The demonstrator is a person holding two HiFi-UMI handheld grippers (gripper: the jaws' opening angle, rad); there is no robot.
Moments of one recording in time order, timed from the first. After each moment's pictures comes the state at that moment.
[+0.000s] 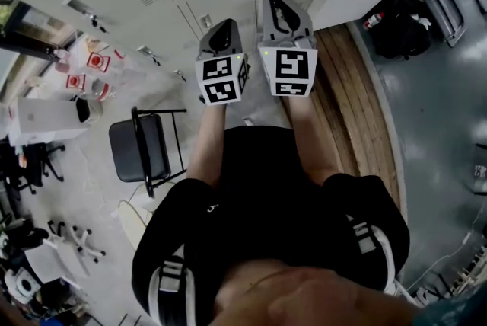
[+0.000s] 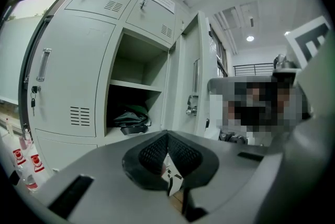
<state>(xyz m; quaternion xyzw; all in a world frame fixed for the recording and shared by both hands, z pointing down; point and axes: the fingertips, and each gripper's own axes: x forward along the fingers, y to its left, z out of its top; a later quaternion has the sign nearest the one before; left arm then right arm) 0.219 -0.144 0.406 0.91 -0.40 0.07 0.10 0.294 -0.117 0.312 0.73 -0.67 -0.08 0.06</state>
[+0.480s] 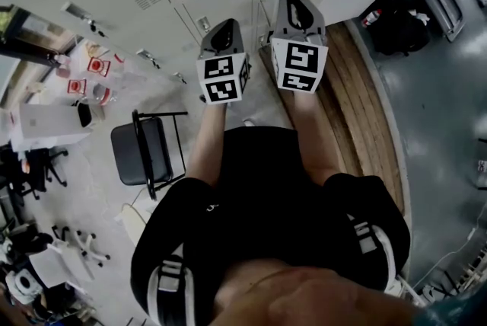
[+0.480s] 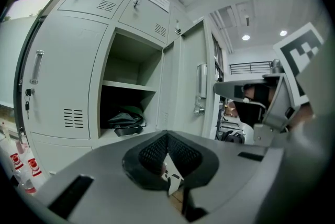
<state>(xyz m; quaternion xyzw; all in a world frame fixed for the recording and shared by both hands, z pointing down) 0.233 -0.136 0.403 0.92 -0.39 0.08 0.09 0.342 -0.101 0.312 0.78 -0.62 -0.06 0.06</state>
